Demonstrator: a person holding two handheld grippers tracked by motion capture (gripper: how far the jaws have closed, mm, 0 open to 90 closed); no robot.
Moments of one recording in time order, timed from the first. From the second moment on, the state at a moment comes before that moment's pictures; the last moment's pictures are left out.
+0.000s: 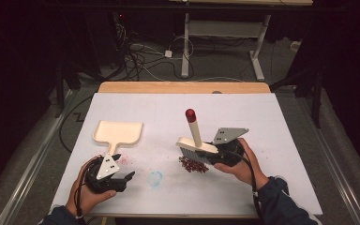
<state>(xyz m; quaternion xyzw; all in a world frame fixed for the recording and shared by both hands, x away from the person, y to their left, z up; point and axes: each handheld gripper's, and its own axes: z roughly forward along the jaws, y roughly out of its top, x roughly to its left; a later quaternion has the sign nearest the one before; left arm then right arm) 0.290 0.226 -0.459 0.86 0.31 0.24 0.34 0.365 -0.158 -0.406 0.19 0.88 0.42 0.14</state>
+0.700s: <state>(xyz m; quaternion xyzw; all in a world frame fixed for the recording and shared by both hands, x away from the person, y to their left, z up) 0.289 0.228 -0.457 0.85 0.31 0.25 0.34 0.329 -0.242 -0.380 0.24 0.85 0.43 0.17</state>
